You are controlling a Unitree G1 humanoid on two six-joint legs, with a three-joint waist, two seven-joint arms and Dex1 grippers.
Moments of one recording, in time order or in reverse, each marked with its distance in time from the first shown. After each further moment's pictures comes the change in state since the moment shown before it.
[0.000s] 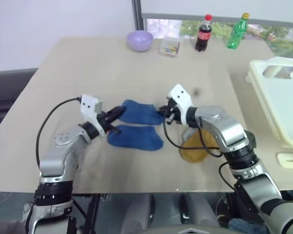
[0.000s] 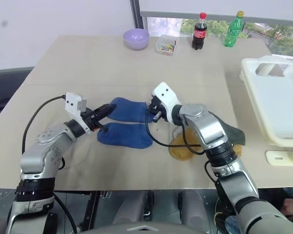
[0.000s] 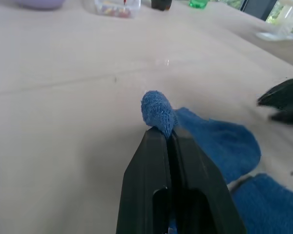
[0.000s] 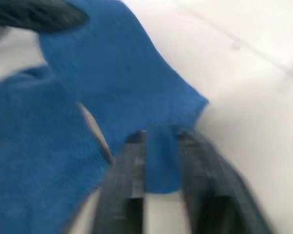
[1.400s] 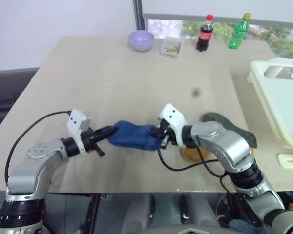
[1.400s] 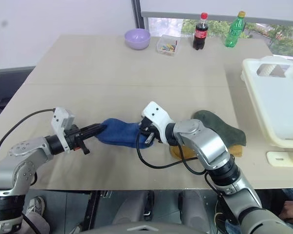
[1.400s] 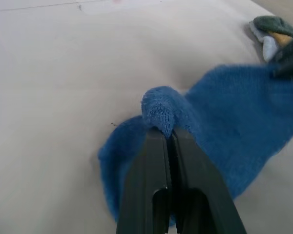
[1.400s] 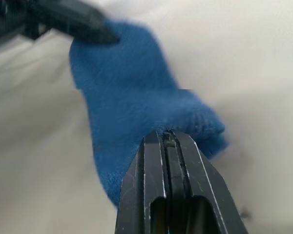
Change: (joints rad) left arm 0.193 0.220 0.067 -0.066 -0.080 0.069 -0.227; right arm 0.121 -0.070 0.095 -0.451 0.141 0.378 -0.003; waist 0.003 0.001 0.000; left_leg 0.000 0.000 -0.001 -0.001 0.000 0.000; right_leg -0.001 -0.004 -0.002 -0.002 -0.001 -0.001
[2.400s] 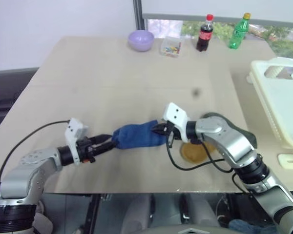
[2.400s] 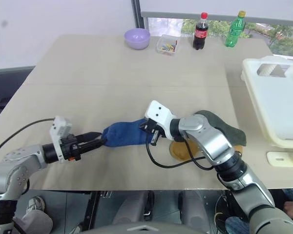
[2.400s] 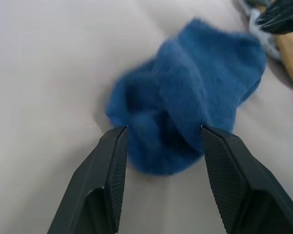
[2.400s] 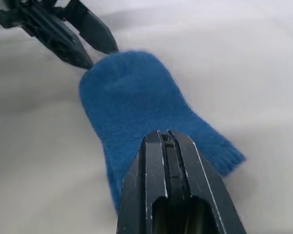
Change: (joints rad) left arm 0.087 0.019 -0.011 0.002 -0.056 0.094 -0.054; right arm -0.043 -0.093 0.087 0.241 -0.050 -0.471 0.172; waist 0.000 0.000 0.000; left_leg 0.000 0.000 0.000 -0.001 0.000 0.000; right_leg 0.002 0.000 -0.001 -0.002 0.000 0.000
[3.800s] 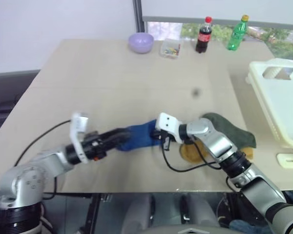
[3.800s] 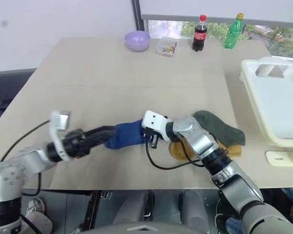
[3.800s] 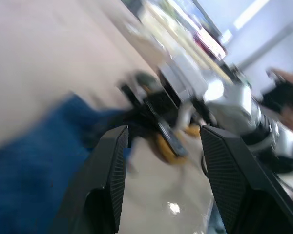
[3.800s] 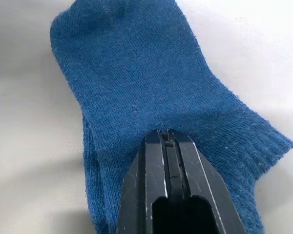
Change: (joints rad) left arm -0.070 -0.105 -0.018 -0.148 -0.374 0.249 0.111; right arm -0.029 0.073 0.040 0.290 -0.206 -0.259 0.118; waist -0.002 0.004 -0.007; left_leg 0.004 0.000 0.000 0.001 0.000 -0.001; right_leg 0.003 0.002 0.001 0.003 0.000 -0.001
